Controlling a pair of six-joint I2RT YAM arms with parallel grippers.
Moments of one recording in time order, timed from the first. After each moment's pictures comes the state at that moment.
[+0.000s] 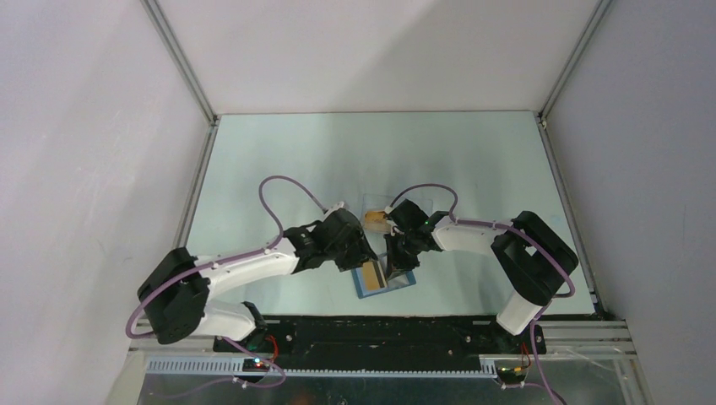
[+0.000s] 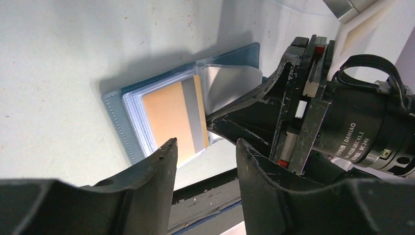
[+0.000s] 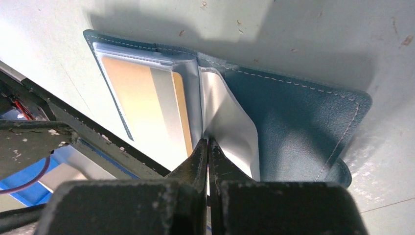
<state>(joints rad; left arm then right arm) -0.91 1.33 0.74 -0.32 -0.03 -1.15 0.78 1.68 0.87 -0.37 -0.37 0.62</state>
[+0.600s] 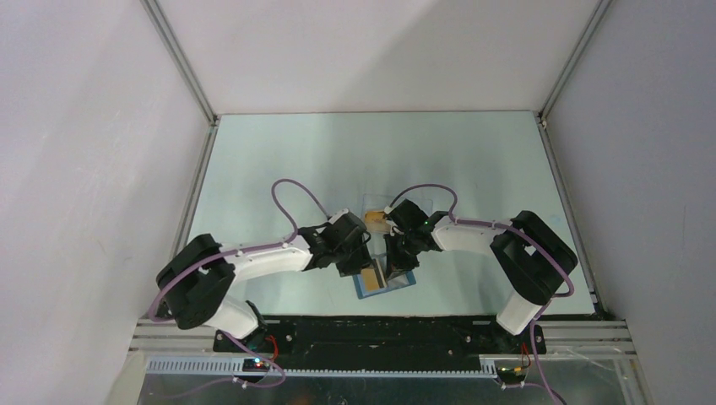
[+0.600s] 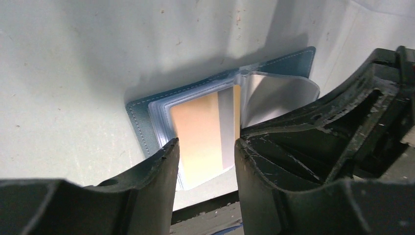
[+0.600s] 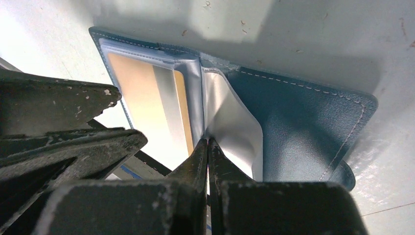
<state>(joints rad) -0.91 1.46 0.75 -0.32 -0.02 -1.15 0.78 1.69 0.87 -0.36 -0.38 0.62</state>
